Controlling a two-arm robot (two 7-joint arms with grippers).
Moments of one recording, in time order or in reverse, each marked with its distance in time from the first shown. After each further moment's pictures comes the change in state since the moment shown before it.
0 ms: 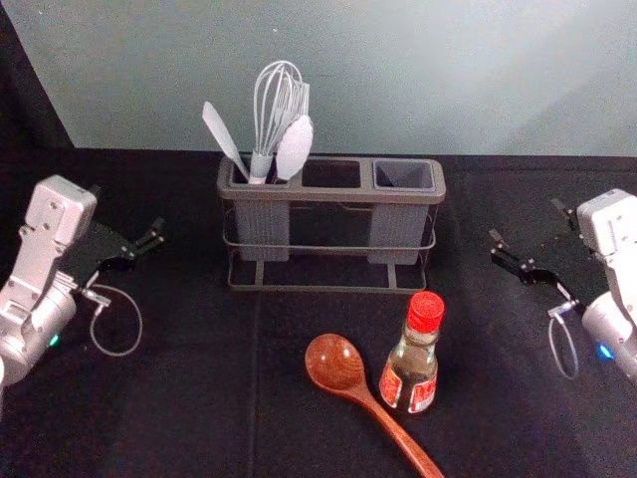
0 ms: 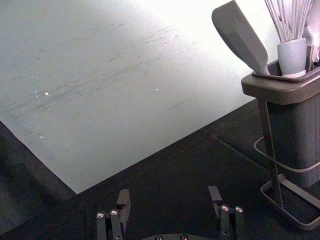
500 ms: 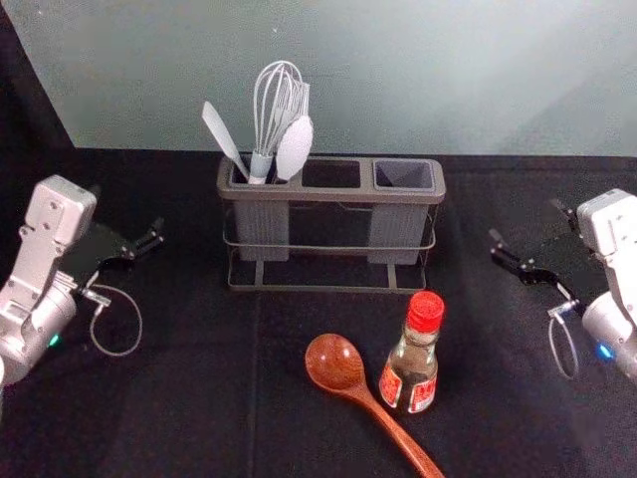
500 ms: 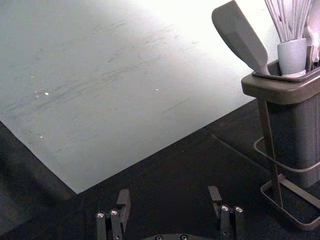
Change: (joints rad) left arm 0.000 0.000 0.000 0.000 0.000 0.000 0.000; right arm 0.000 0.000 0.000 0.000 0.000 0.000 0.000
